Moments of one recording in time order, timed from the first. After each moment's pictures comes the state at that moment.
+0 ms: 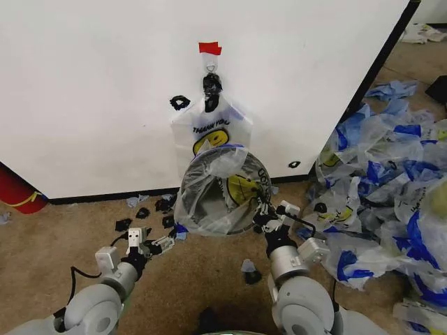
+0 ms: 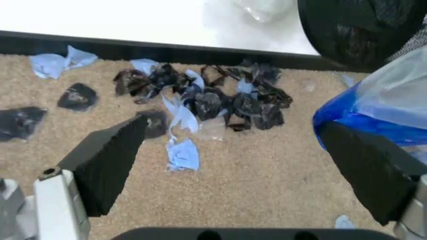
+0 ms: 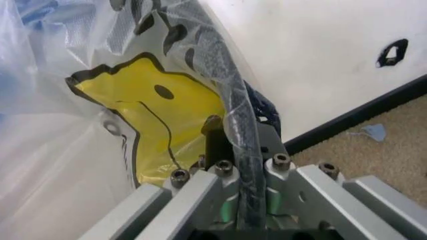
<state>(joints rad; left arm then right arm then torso) 1.30 -0.49 -0.04 -2.15 -1.15 -0.06 -0.54 -1.08 0.98 -0.21 2.24 0.81 0.16 0.81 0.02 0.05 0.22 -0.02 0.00</state>
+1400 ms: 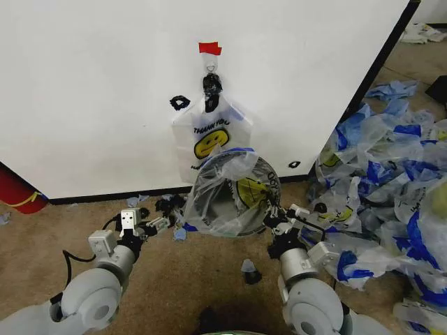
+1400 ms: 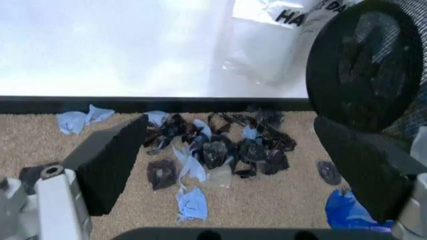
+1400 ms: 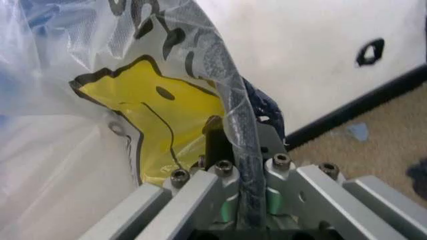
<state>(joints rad) 1.25 -0.49 -0.10 -2.21 -1.12 -0.03 -0.60 -1.18 0.93 -0.10 2.21 0.87 0.23 0.70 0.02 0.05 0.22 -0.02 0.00</state>
